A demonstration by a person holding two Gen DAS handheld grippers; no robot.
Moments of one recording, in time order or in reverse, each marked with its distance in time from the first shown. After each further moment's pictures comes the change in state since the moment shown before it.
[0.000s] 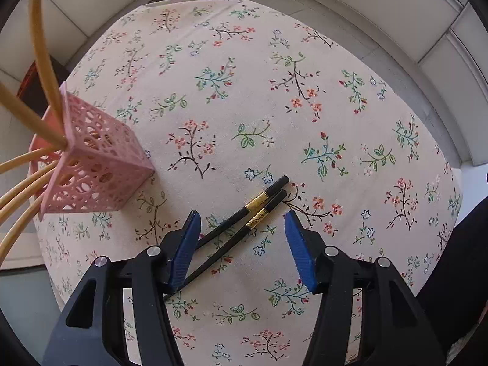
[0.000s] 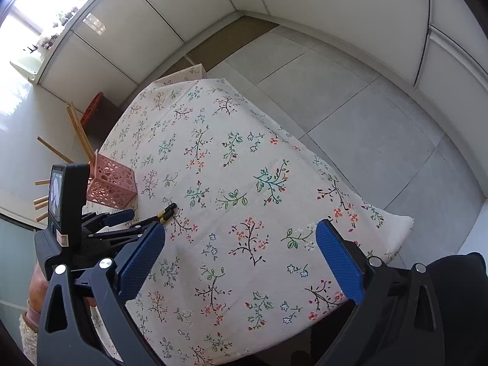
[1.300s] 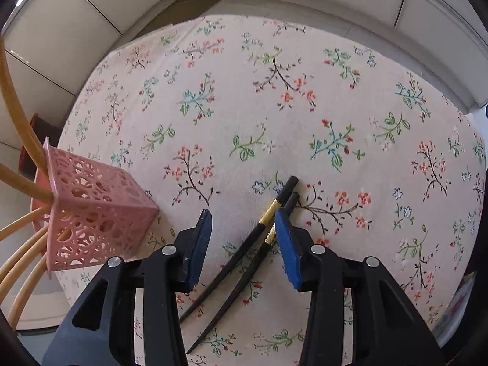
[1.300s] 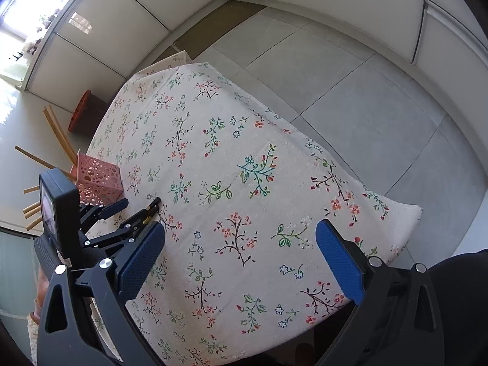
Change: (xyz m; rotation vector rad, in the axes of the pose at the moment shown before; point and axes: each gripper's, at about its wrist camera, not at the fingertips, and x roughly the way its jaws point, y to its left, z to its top) left arm 0.016 -0.010 -0.009 0.244 -0.136 0.097; right arm 0.023 -0.015 0.002 0.056 0.070 -0.006
